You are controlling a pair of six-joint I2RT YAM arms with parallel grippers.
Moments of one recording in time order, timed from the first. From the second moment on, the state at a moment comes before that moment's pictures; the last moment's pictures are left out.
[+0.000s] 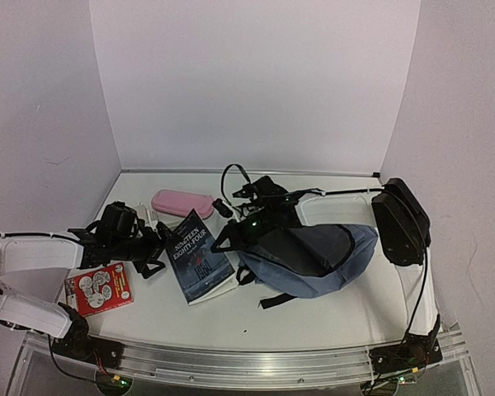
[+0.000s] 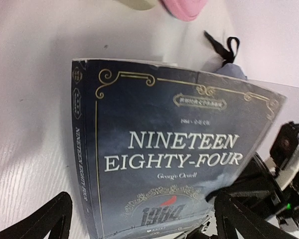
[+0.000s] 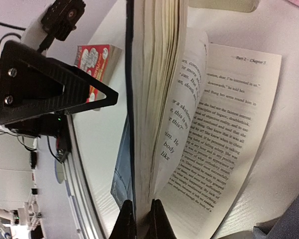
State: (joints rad) left arm -0.54 1.24 0.53 -0.03 0.26 -1.23; right arm 0.84 2.19 1.63 -0.25 -0.70 0.37
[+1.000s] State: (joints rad) left arm -0.54 1.62 0.46 0.67 0.41 -1.21; right arm 0.76 2.12 1.48 -0.01 -0.92 0.62
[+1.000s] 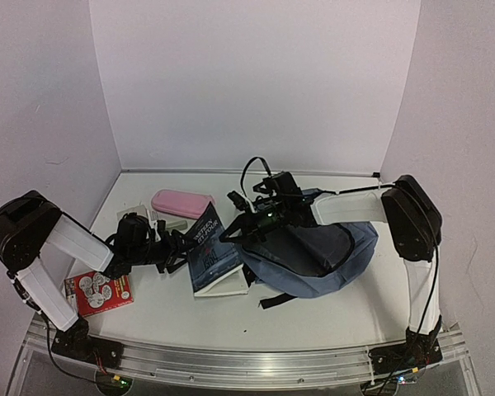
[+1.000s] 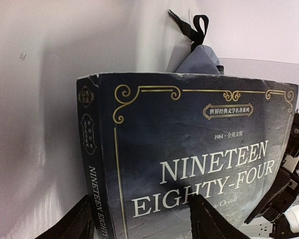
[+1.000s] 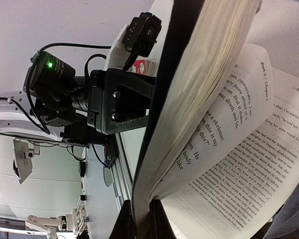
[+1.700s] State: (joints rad) left arm -0.60 1.69 0.53 0.75 0.44 -1.27; right arm 0.69 2.08 1.44 -0.01 -0.98 0.61
